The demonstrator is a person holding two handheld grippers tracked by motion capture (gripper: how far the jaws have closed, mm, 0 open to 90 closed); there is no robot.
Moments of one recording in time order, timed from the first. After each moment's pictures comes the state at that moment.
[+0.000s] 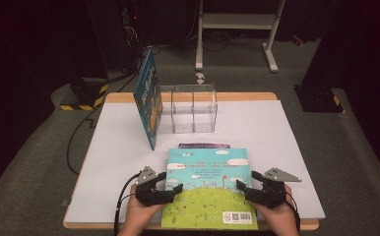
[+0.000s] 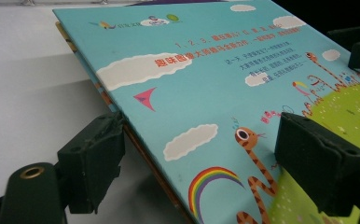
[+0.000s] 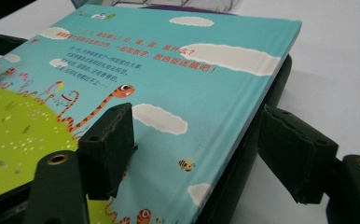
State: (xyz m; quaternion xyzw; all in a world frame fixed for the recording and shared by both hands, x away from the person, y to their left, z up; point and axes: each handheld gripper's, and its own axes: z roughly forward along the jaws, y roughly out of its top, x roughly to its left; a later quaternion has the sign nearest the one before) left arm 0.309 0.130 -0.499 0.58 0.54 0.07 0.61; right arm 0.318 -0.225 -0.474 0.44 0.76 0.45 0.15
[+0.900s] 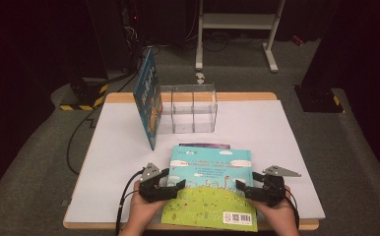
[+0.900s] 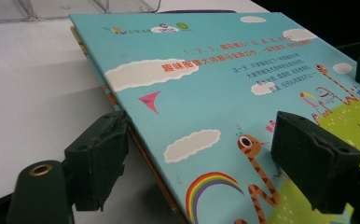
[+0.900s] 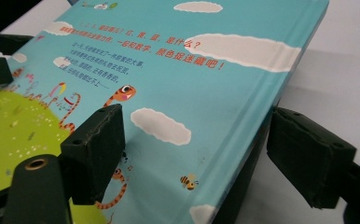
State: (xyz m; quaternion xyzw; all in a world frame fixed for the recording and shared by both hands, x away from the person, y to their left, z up) left arm 0.317 0.120 -0.495 0.58 0.54 0.09 0.61; right arm 0.328 -0.229 -0.479 0.47 0.75 0.45 0.09
